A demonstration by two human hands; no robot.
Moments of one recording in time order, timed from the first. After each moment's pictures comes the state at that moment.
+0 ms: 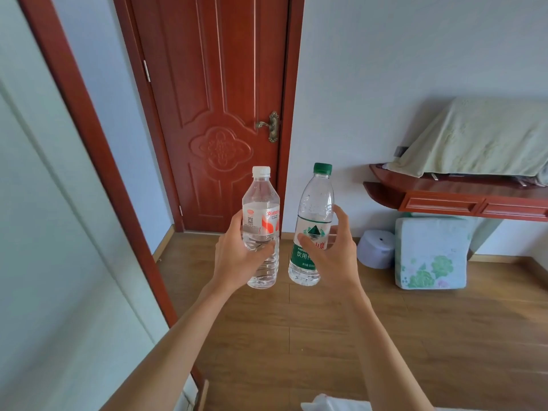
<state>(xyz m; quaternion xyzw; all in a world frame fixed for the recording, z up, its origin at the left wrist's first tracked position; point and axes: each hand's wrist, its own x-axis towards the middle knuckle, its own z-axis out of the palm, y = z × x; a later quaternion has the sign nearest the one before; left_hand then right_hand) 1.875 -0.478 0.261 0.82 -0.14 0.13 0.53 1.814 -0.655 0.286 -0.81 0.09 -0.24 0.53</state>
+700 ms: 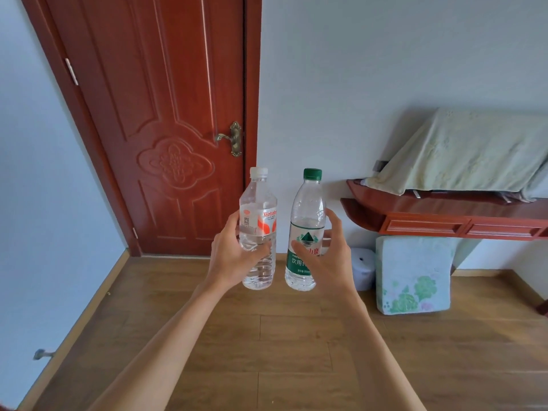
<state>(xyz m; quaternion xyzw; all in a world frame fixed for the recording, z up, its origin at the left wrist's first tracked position) 2.079 -0.660 0.264 0.80 -0.18 0.09 0.56 2.005 -0.832 0.279 -0.81 0.11 -0.24 0.52</state>
